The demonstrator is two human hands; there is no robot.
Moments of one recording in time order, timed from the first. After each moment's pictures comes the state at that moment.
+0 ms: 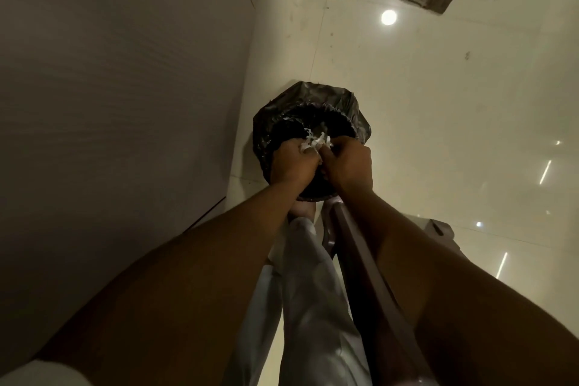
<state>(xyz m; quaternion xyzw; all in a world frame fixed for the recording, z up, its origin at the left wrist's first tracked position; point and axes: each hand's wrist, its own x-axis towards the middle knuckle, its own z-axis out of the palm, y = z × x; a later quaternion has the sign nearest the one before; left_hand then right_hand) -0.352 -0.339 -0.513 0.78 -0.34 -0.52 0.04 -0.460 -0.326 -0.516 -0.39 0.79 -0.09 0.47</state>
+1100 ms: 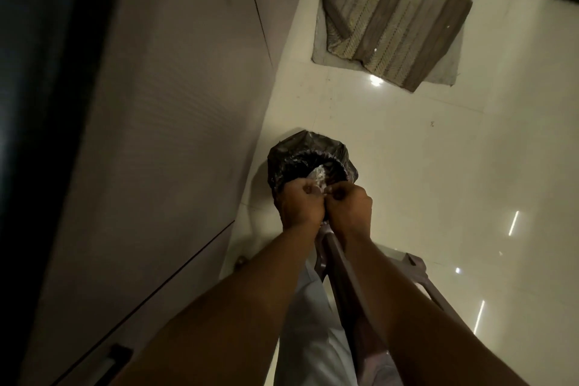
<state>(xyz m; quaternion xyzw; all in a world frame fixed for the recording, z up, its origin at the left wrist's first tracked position) -0.362 -0.335 -0.366 0.83 -0.27 -0.48 0.13 -0.448 -0.325 -0.369 -0.36 0.81 -0.11 0.46</state>
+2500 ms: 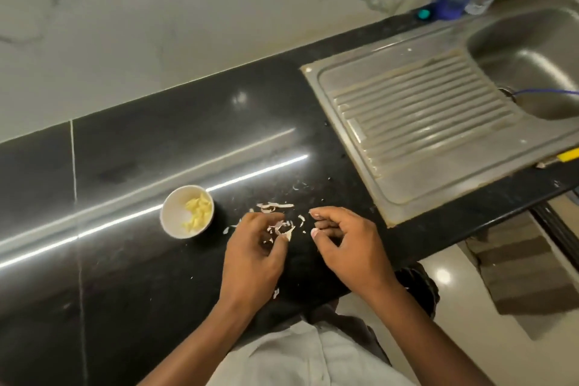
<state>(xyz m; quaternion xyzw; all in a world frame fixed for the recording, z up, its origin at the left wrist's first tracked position) -0.034 -0.006 0.062 0.86 -0.19 -0.18 0.45 -0.132 -0.171 0.049 -0.81 0.29 -0.09 0.50</state>
